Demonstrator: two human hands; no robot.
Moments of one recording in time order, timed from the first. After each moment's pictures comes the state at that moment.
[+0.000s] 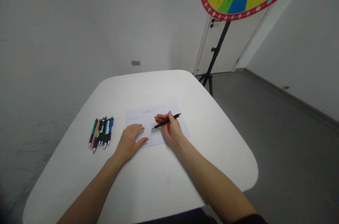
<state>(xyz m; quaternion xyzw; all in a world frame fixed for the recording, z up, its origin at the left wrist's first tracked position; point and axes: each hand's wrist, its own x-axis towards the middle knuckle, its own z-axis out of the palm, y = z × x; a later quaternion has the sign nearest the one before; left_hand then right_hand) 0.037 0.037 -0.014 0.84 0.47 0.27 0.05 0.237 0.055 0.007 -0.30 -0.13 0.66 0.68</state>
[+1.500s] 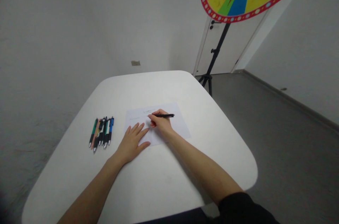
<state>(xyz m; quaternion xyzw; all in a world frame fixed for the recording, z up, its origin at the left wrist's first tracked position) 0.038 0.032 -0.015 0.87 0.48 0.09 0.05 0.212 0.082 0.002 -0.46 -0.37 0.56 0.58</state>
